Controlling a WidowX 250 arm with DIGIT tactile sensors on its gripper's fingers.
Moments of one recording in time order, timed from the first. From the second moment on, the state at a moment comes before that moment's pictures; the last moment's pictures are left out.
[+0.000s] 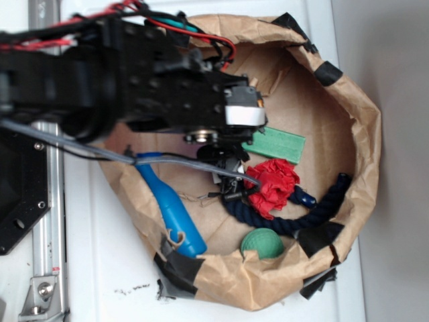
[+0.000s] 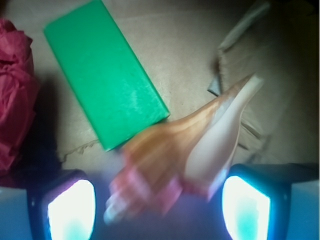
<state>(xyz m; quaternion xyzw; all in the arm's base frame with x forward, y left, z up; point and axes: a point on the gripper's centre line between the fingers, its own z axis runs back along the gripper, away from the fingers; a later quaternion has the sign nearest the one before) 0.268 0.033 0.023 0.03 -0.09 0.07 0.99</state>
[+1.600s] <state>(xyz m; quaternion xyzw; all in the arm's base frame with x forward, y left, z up) 0.232 0.016 0.147 0.01 -0.13 0.01 0.99</state>
